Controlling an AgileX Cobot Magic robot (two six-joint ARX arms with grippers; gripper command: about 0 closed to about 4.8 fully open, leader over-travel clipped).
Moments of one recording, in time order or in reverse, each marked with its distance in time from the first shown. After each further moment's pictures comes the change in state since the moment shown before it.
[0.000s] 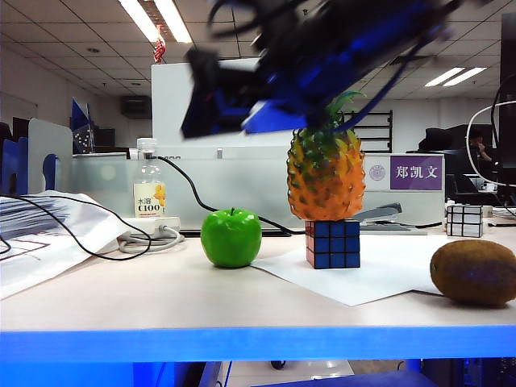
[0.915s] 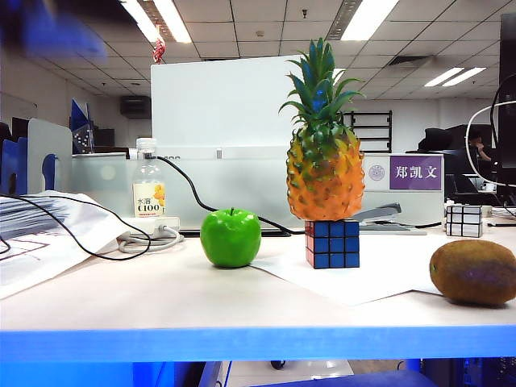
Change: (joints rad) left arm 0.003 -0.053 -0.723 0.921 -0.003 -0.332; right arm -0.007 -0.365 0.112 -0.088 0.003 0.013
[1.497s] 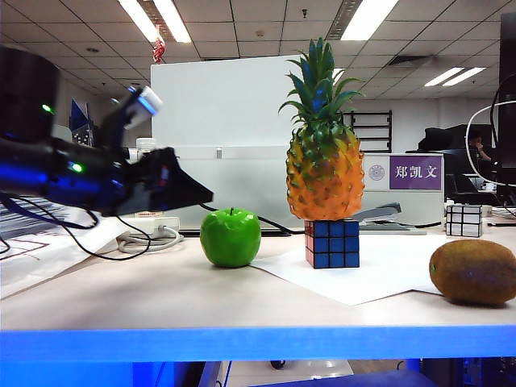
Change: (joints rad) left arm -0.006 0.808 0.056 0.689 0.106 -0.077; right arm -0.002 -0.279 0.000 -0.240 0.074 -0.096
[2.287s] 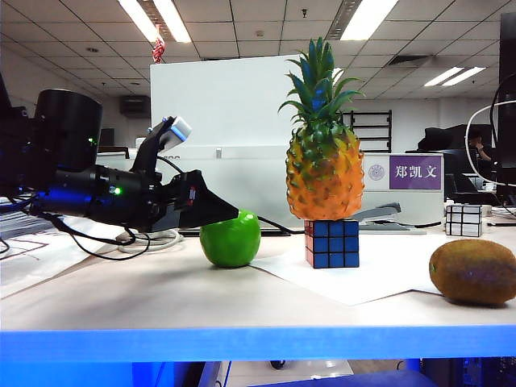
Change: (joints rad) left arm -0.004 0.203 0.202 -0.017 0.100 -0.012; right arm -0.003 -0.002 0.000 -0.030 0.011 -0.004
